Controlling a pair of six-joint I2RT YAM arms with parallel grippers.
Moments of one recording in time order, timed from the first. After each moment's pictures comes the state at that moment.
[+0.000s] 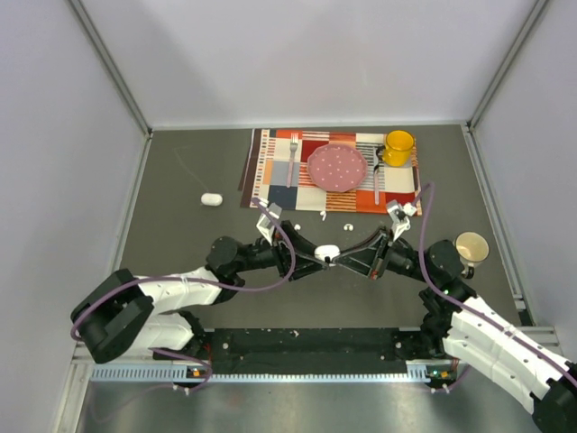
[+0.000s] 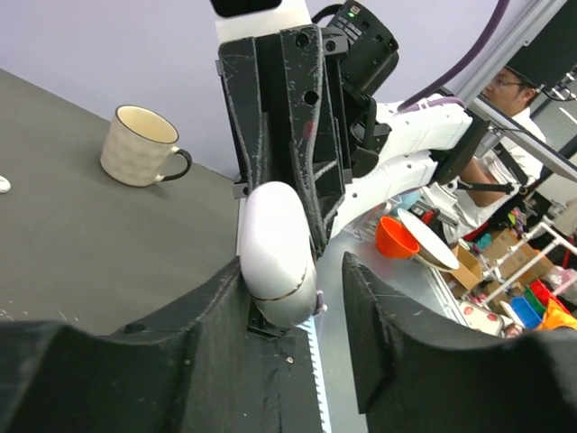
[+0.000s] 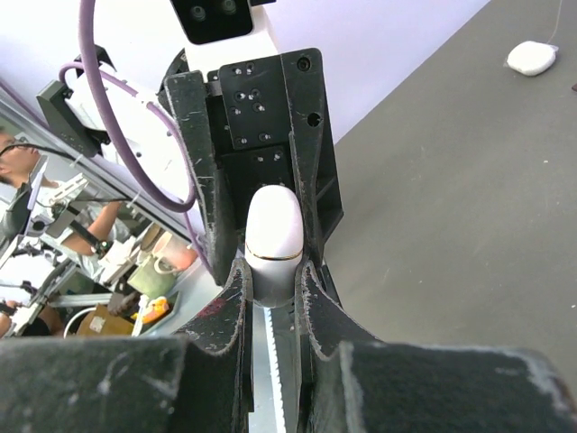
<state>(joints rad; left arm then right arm) -0.84 1.25 0.39 1.24 0.66 -0.82 0.61 0.62 0.29 0.52 -0.63 0.85</state>
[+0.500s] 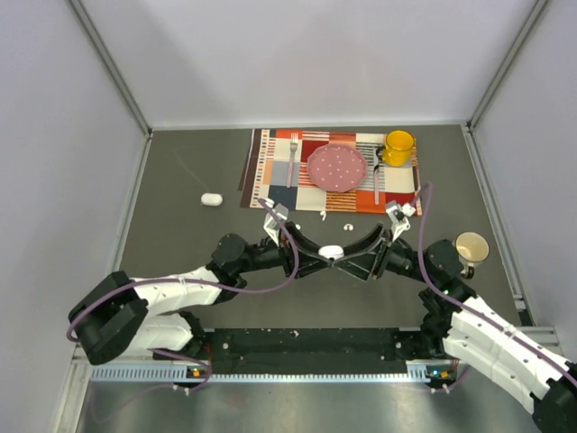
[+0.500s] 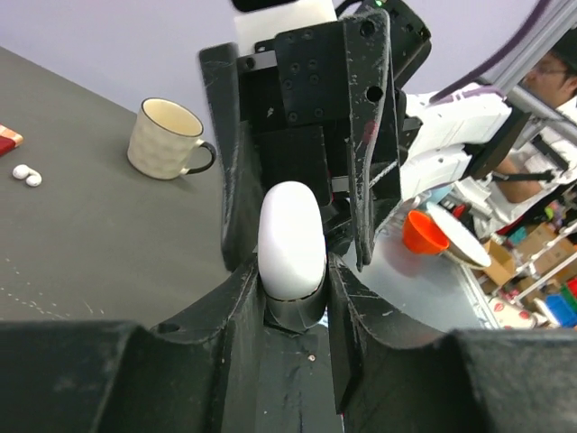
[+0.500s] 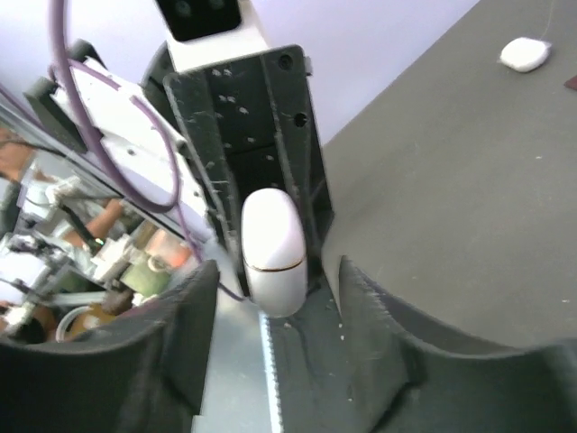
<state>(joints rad) -0.86 1.24 0.41 1.14 0.60 -0.74 0.61 0.62 0.29 0.52 -0.63 0.84</state>
